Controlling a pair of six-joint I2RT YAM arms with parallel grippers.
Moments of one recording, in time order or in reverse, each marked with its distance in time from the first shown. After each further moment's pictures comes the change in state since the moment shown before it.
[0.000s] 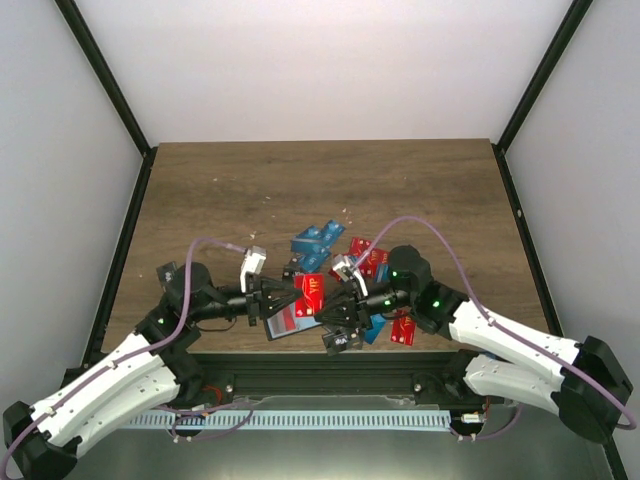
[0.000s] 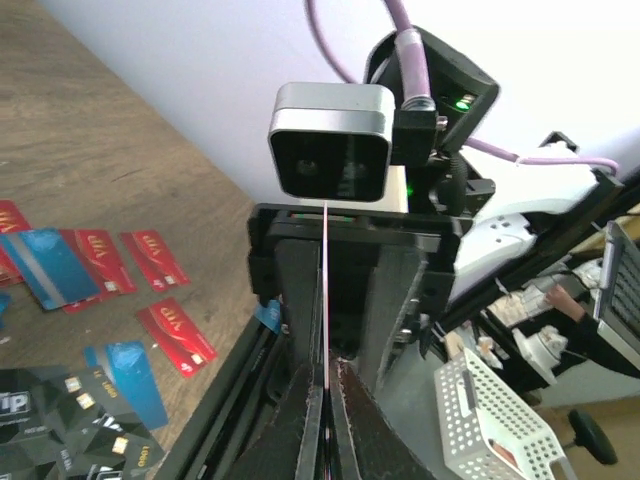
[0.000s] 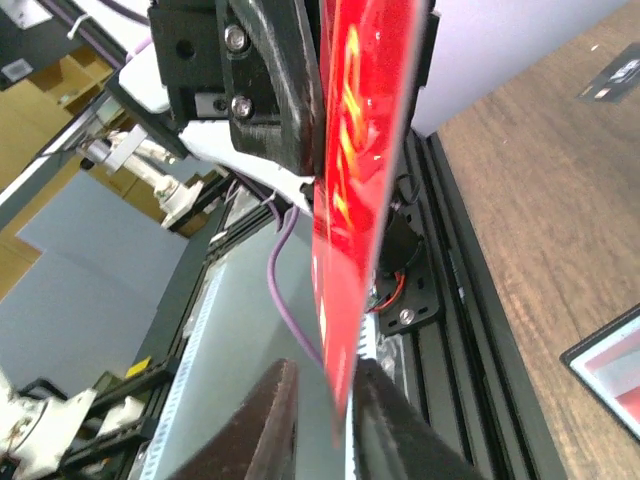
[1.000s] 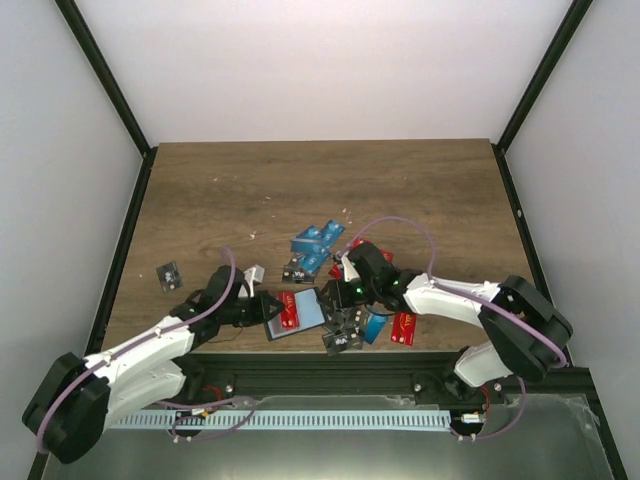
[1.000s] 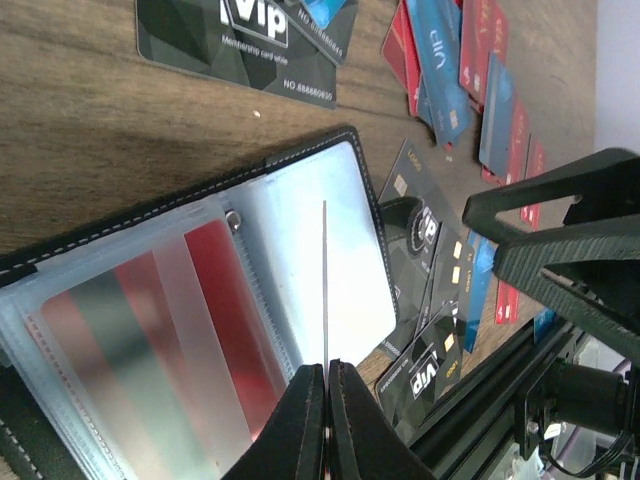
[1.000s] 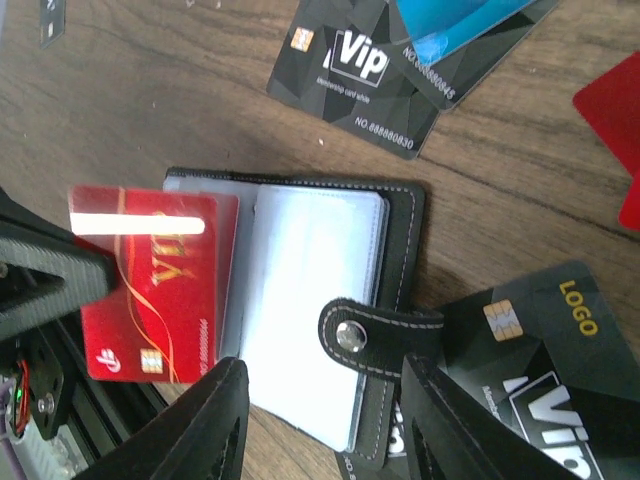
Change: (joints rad) left arm 0.149 0.303 -0.206 -0.149 -0.269 -0.188; right arm -0.051 0.446 0.089 -0.241 0.591 0.115
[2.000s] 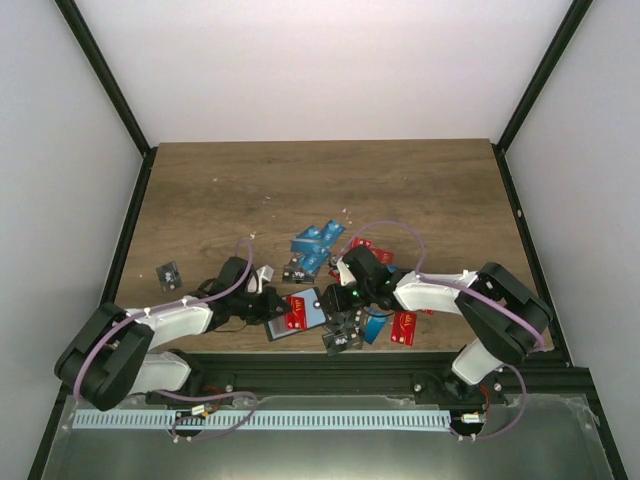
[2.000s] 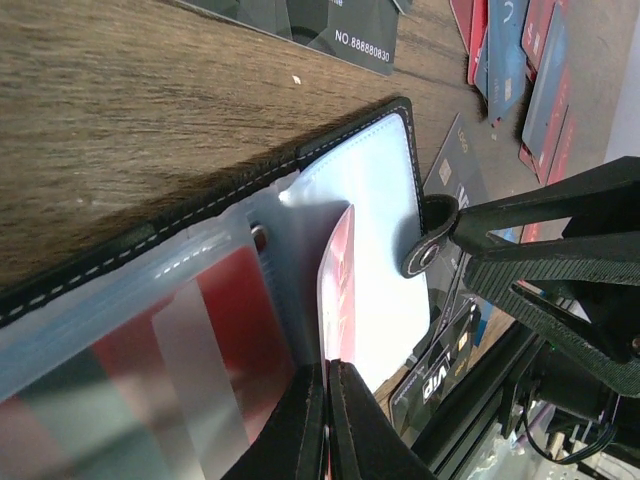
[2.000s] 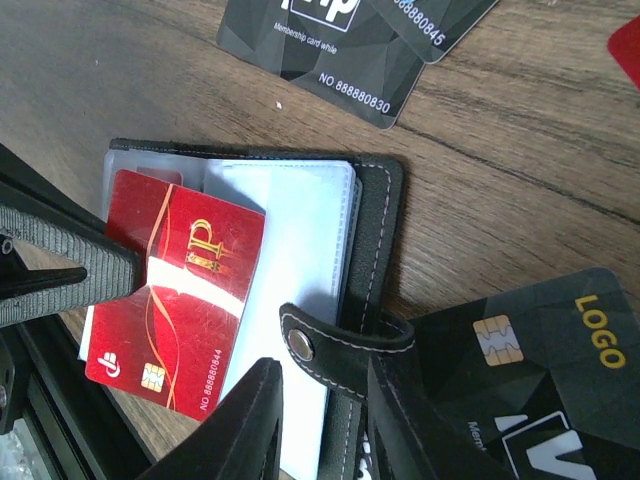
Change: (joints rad) left arm 0.066 0.343 0.043 0.161 0.181 -0.001; right arm -0.003 0.126 0.014 0.045 -0.030 -0.037
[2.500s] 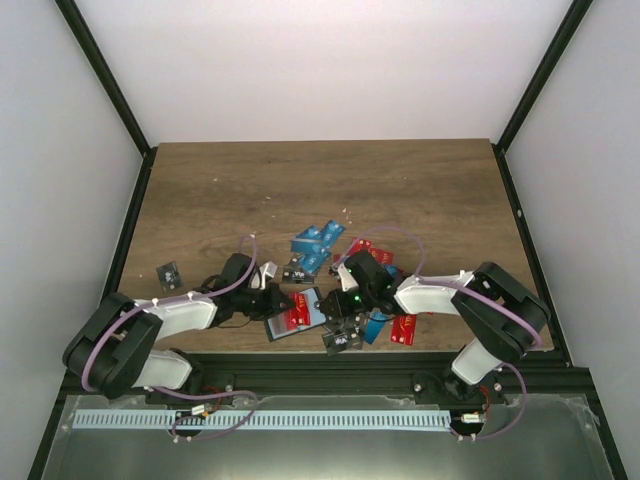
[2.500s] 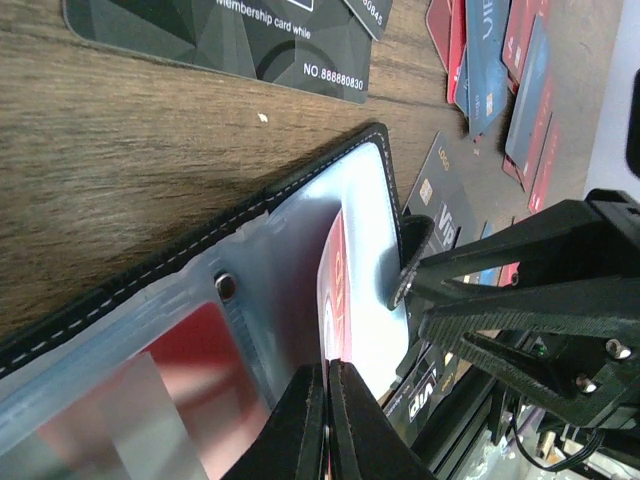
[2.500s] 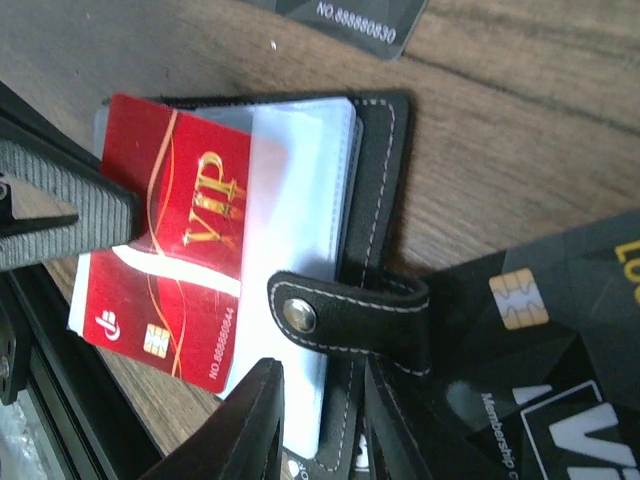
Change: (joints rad) left arm 0.006 0.079 0.033 0.057 0.027 0.000; right arm 0.000 0.016 -0.042 0.045 -0.045 -0.002
